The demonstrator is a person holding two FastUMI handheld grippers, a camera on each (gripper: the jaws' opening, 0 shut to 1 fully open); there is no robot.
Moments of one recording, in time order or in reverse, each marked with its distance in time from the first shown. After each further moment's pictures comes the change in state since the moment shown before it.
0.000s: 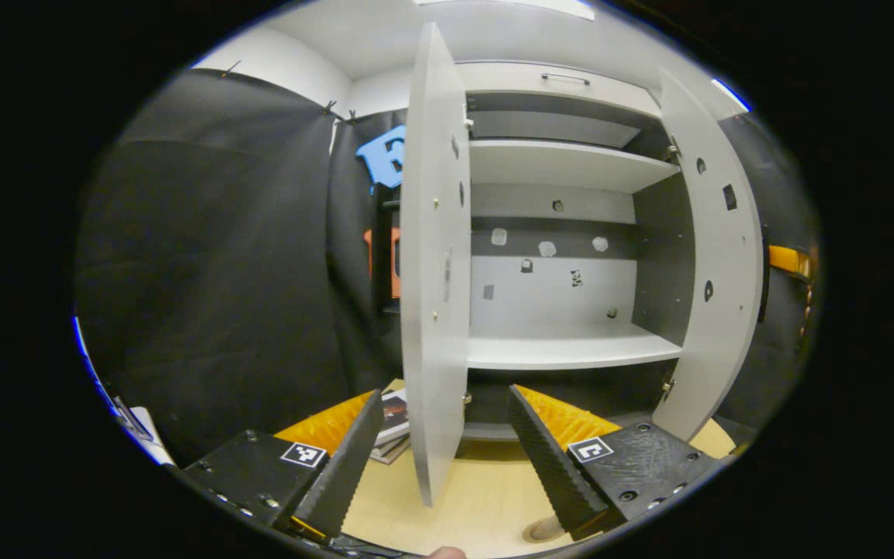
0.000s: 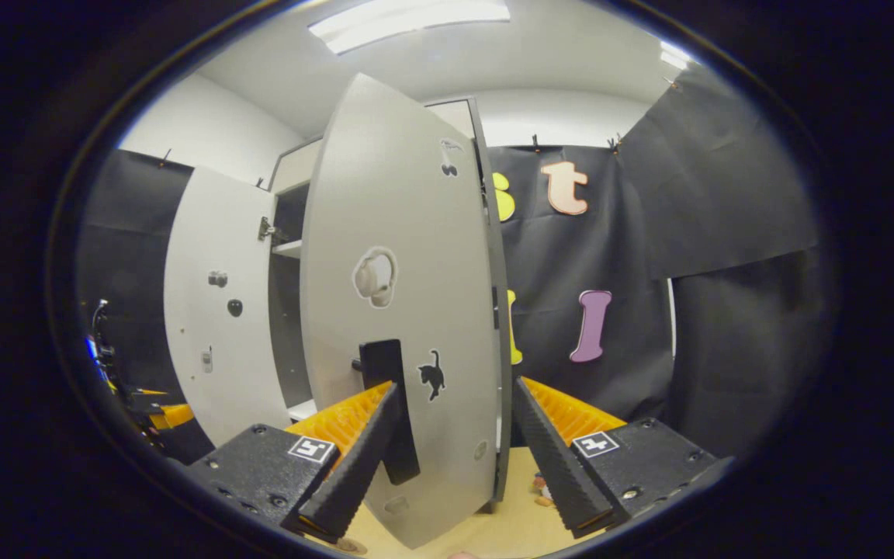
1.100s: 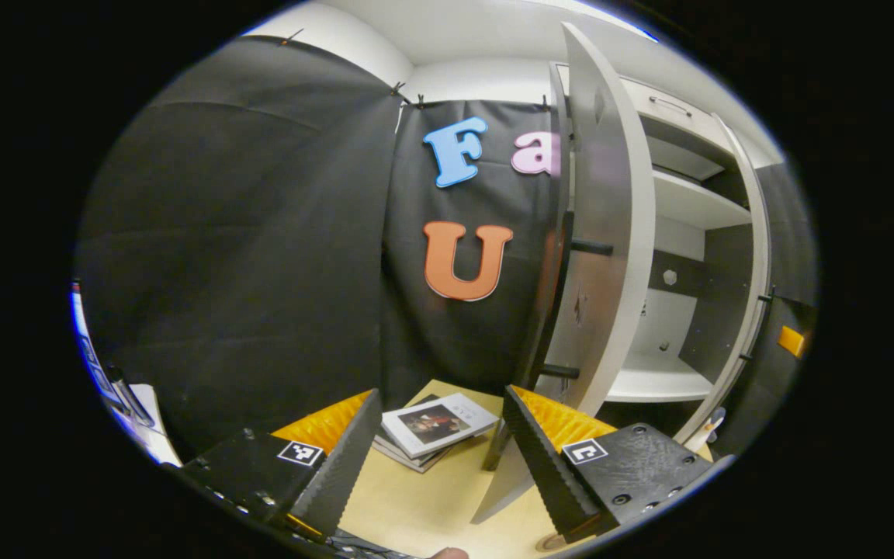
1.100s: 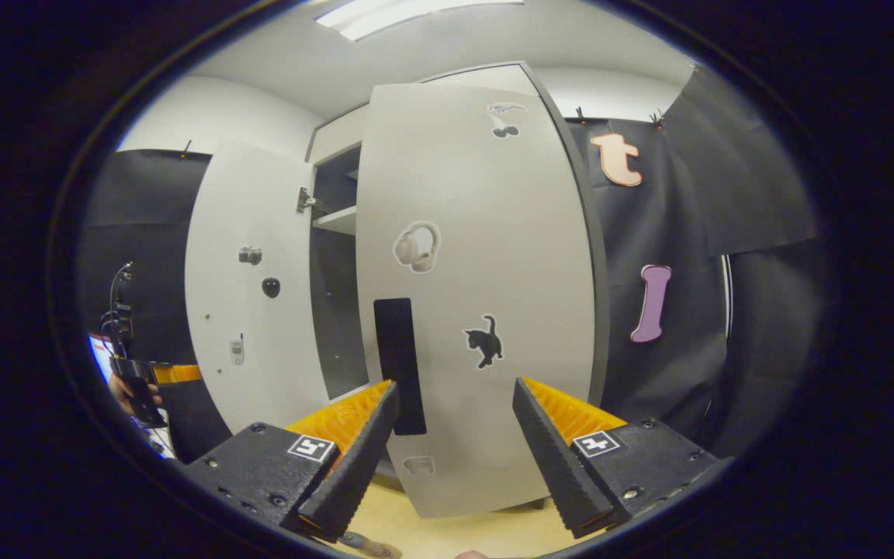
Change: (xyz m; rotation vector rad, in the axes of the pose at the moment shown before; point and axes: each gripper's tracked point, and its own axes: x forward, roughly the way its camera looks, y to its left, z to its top) left arm 0.042 0.089 0.039 -0.143 0.027 0.077; right arm 0.043 0.068 -0.038 0.020 0.084 0.113
